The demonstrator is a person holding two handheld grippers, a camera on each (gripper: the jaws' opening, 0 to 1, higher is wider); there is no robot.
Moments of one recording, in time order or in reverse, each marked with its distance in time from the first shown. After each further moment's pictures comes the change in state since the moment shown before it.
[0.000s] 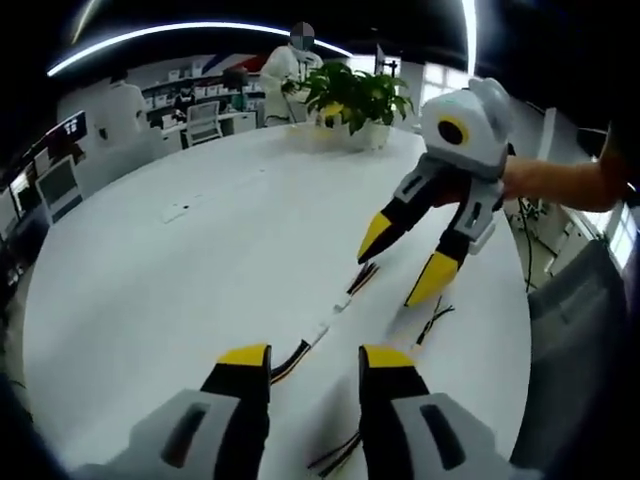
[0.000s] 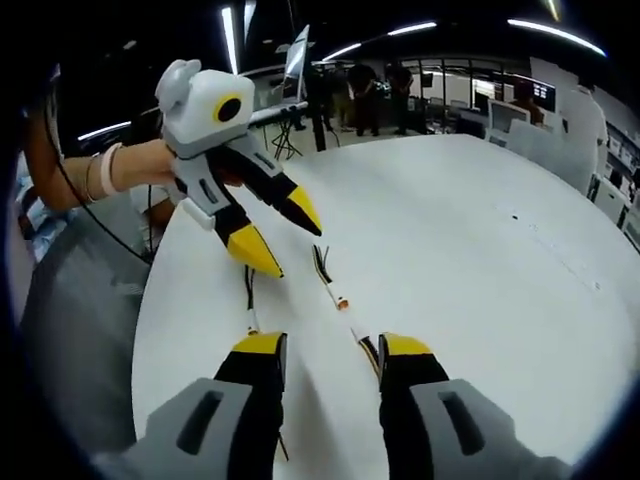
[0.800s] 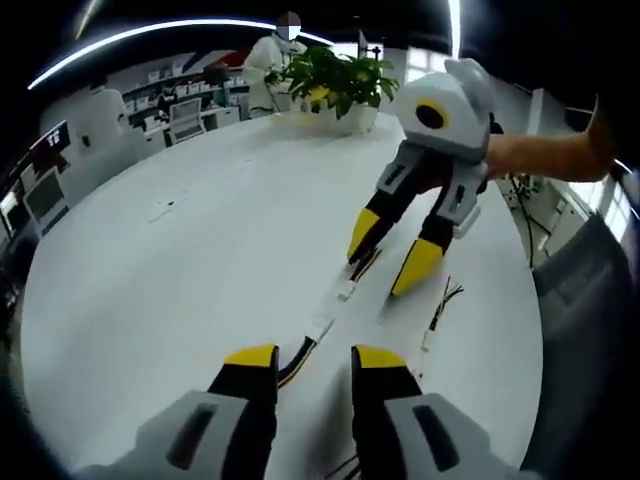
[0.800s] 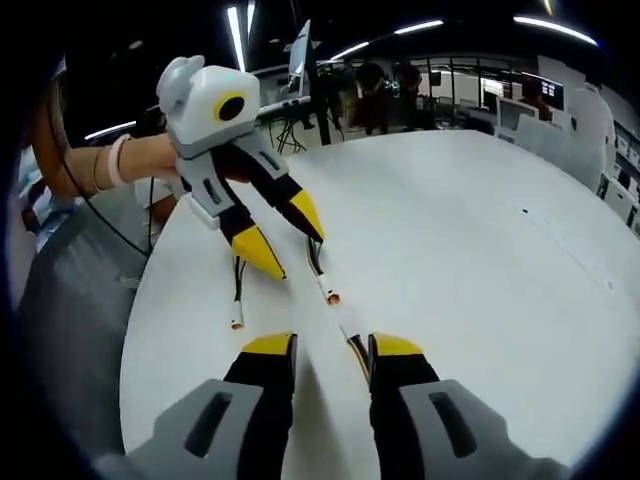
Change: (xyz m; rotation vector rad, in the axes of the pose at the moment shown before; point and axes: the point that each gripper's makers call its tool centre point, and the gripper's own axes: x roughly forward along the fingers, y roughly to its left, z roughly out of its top) left arm 0.018 0.004 -0.011 0.076 0.043 -0.037; right arm 0.015 -0.010 -0.011 -0.005 0.009 0.041
